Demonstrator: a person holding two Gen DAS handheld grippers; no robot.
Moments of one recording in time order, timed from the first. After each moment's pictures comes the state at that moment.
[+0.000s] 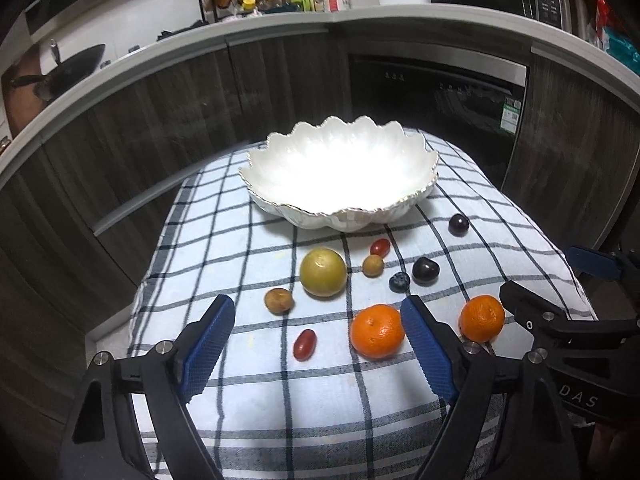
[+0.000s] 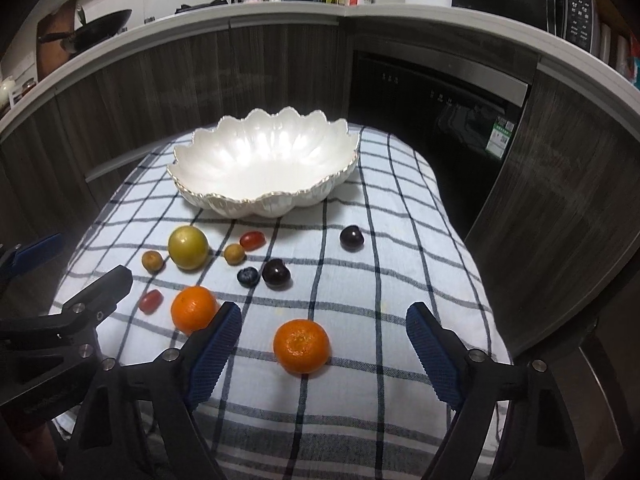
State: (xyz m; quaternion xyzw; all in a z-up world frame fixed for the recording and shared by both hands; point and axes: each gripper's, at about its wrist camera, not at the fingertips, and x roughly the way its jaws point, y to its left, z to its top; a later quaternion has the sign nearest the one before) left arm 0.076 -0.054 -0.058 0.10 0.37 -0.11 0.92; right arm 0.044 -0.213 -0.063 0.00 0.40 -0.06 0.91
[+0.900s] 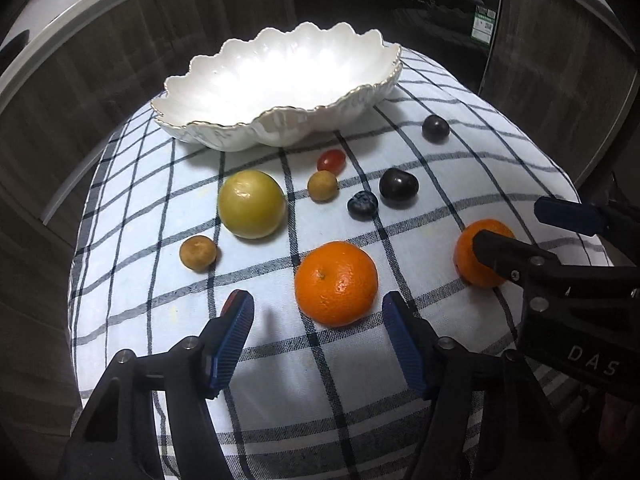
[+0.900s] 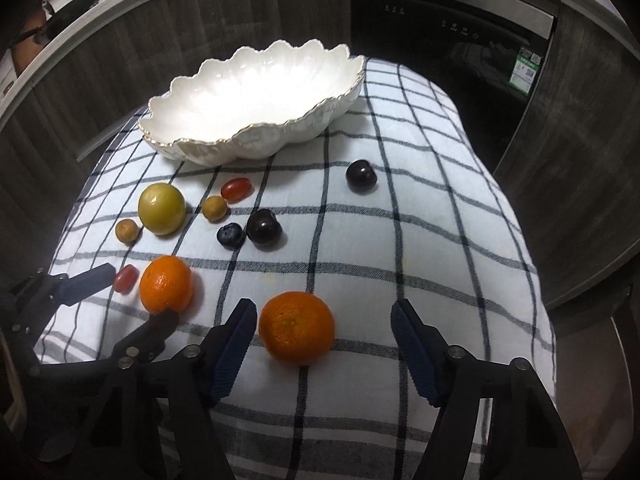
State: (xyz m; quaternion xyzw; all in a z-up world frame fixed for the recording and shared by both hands) left arm 0.103 -0.090 -0.122 0.15 0.49 -0.18 0.84; right arm 0.078 -0.226 -0.112 0.05 0.50 -0.04 0.87
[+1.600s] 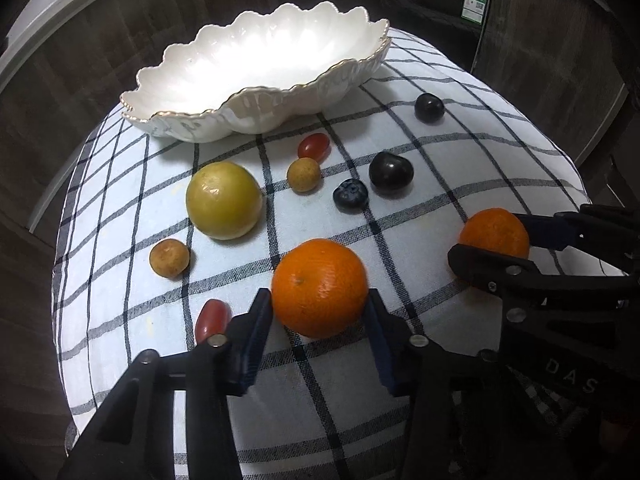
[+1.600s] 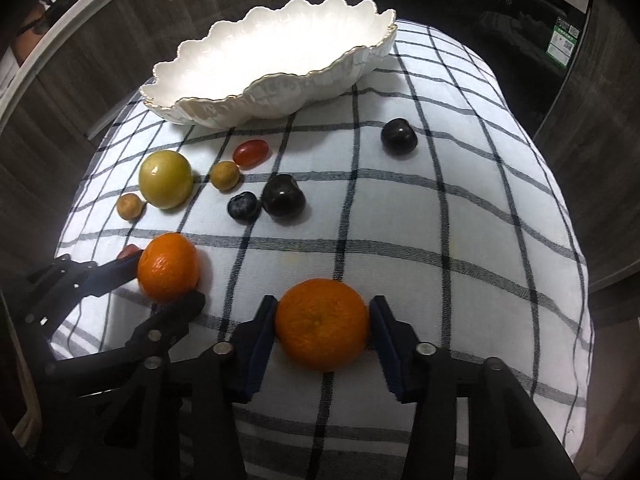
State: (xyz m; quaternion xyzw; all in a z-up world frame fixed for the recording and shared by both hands) left arm 0.114 -0.101 -0.140 0.17 0.50 -0.20 0.82; right arm 0.095 -0.219 -0.136 0.07 0.54 0.01 0.84
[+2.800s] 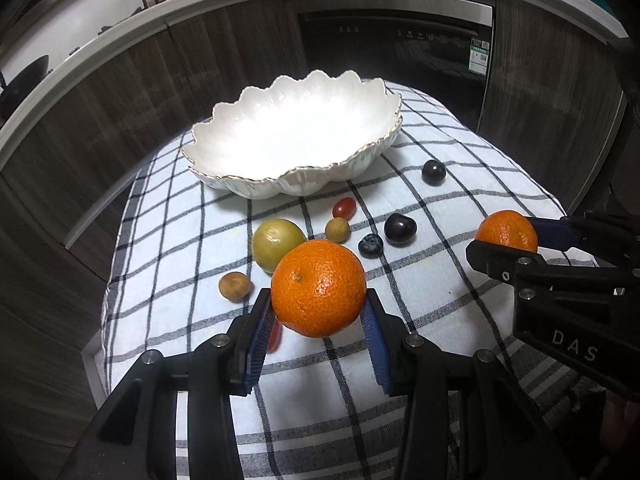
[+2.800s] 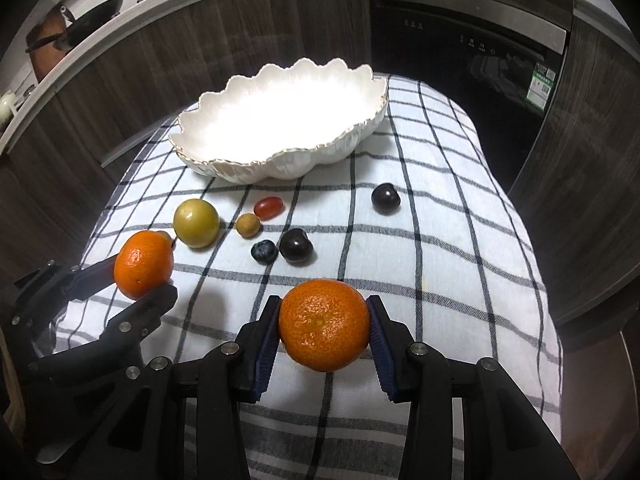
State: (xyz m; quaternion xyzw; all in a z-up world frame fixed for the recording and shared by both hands) left arm 0.089 -0.081 -0.082 0.16 0.42 -0.17 0.88; right arm 0.074 -0.220 -0.088 0.06 0.47 0.00 0.88
